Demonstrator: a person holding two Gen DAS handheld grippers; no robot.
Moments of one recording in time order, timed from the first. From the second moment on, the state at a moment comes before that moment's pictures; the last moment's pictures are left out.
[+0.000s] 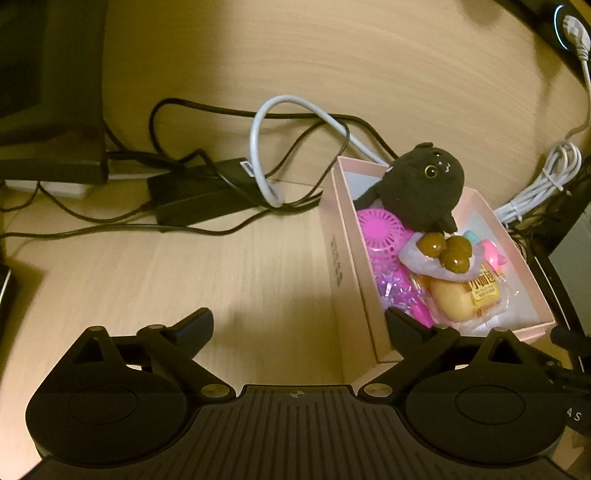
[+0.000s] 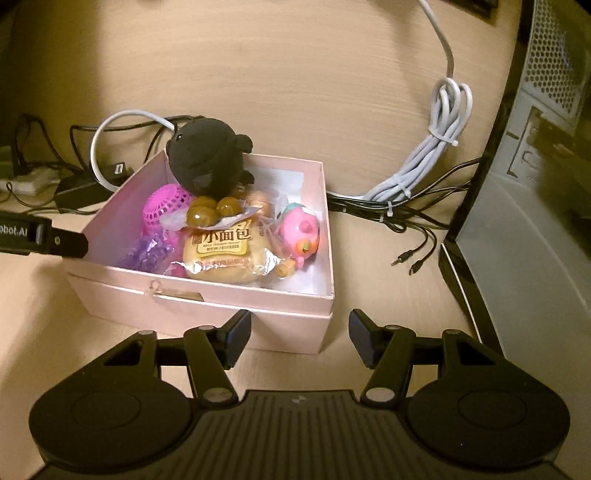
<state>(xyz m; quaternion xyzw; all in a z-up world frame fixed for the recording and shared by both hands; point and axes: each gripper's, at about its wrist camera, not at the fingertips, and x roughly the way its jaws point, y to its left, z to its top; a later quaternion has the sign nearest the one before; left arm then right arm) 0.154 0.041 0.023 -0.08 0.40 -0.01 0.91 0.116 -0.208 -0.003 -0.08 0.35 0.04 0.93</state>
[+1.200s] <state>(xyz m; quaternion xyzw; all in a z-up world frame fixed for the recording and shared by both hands) -0.010 -0.008 -0.020 -0.06 0.35 0.00 0.94 -0.013 -0.241 -0.045 0.00 0.38 0.03 0.92</state>
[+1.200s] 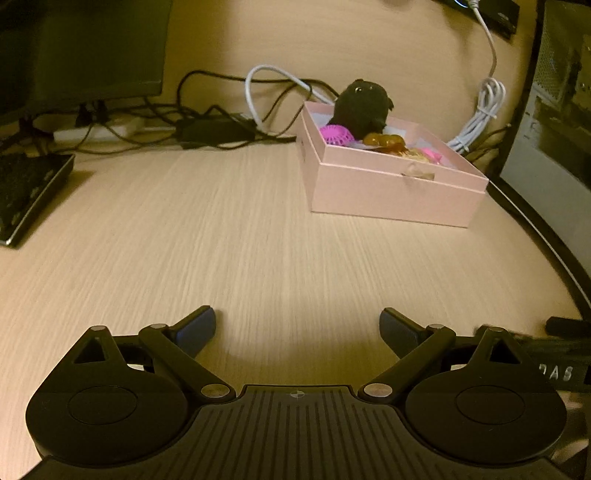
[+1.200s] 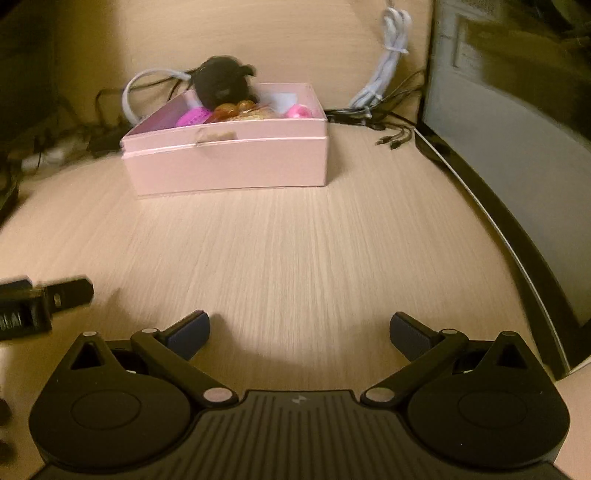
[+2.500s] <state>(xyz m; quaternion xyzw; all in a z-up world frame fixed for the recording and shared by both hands) 0.022 -0.038 -0.031 0.00 0.34 0.03 0.94 0.019 -0.239 -0.056 -0.01 0.34 0.04 0.94</state>
